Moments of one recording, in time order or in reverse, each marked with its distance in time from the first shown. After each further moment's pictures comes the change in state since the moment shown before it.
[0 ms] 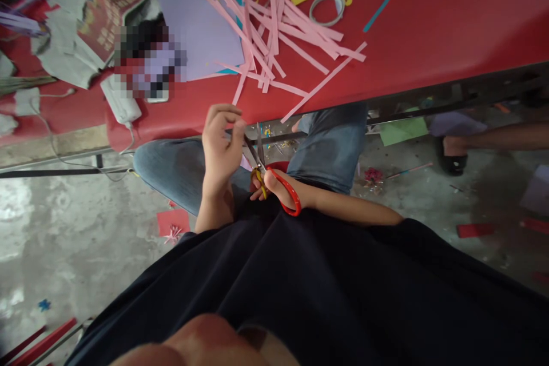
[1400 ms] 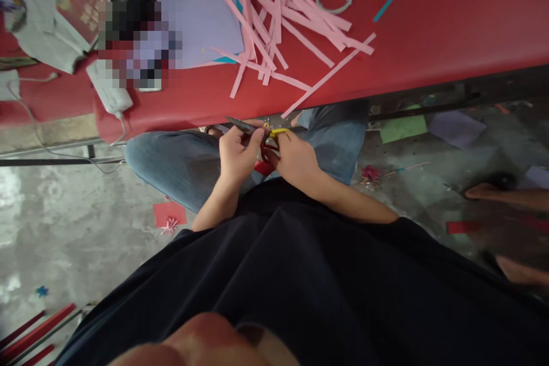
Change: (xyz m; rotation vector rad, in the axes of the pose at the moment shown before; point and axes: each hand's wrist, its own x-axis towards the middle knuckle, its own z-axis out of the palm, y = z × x) left_hand -0.039 -0.008 0.042 -0.221 0.092 -0.416; right_hand 0.014 -0.016 -0.035 -1.291 0.778 -0.212
